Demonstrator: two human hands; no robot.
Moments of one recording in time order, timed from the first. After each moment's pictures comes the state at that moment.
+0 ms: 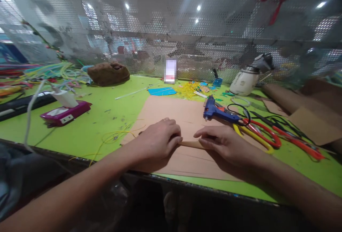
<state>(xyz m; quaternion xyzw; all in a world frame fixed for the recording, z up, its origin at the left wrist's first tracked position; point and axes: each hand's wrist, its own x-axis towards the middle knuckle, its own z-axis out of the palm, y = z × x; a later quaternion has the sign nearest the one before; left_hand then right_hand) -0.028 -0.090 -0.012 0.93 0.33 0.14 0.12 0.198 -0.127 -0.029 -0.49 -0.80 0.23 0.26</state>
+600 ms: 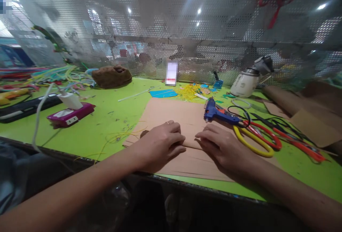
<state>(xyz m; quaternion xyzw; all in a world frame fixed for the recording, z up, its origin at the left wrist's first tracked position) -0.030 -0.091 -0.020 0.95 0.26 0.15 0.05 0.194 -0.129 -0.038 -0.44 -0.85 0.10 0.26</state>
